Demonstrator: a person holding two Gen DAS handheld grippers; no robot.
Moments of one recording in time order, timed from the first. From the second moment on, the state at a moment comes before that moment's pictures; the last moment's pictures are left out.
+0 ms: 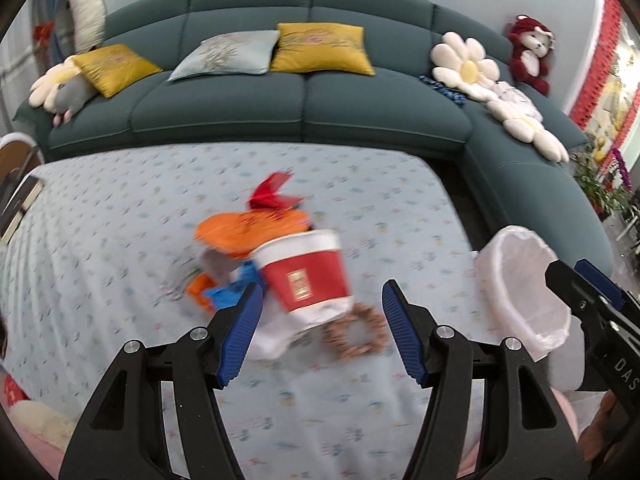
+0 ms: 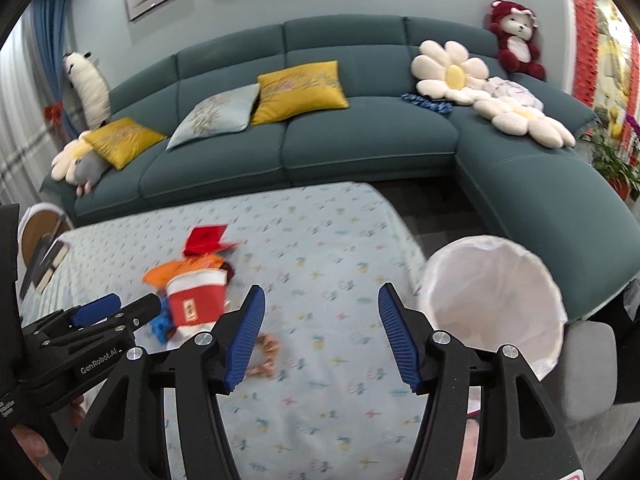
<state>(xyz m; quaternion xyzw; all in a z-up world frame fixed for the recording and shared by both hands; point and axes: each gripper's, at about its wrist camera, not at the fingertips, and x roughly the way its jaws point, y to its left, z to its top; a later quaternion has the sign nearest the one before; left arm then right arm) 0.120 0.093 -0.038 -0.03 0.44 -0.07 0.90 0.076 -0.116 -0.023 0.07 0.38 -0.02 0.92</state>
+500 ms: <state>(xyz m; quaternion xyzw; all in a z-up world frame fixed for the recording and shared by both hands) 0.116 0.154 -0.103 -0.07 0.49 -0.03 0.87 0.103 -0.056 -0.094 0.04 0.45 0.00 0.89</state>
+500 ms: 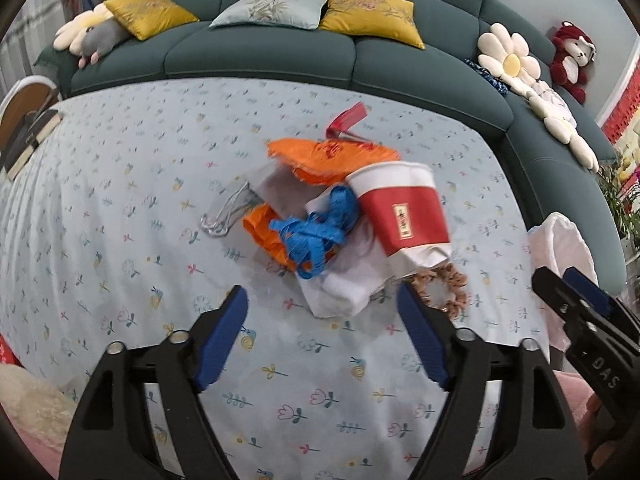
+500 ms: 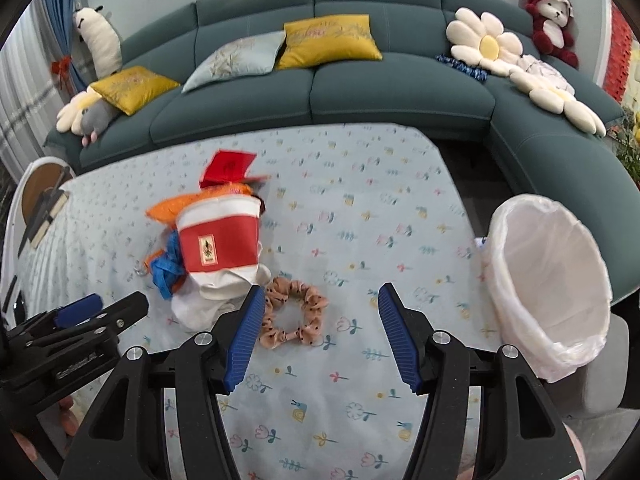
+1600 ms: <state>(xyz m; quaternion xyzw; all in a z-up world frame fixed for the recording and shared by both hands) 0.153 0.140 -0.167 -0.11 0.55 -0.07 0.82 0.152 -0.057 -0.196 0.07 0.54 -0.01 0.84</state>
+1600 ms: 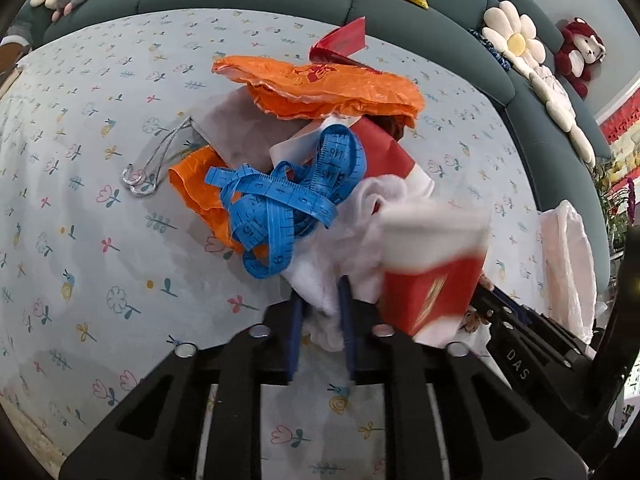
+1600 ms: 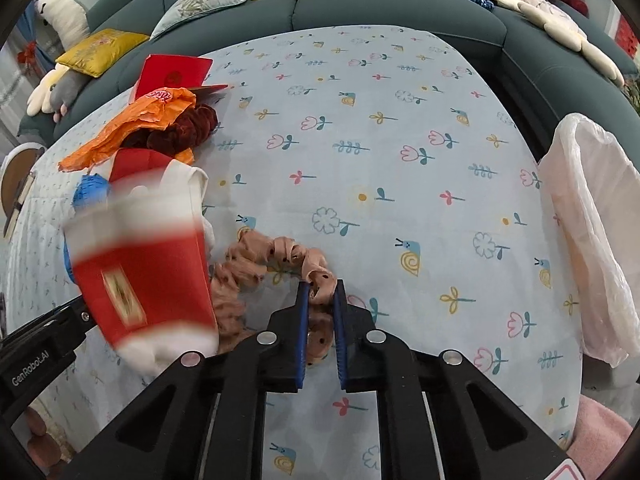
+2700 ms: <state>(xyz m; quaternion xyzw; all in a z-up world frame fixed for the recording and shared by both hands) 0.116 0.044 0.012 -0.07 0.40 -0.17 0.90 0.093 -0.135 0.005 0.11 0.33 -0.01 0.94</state>
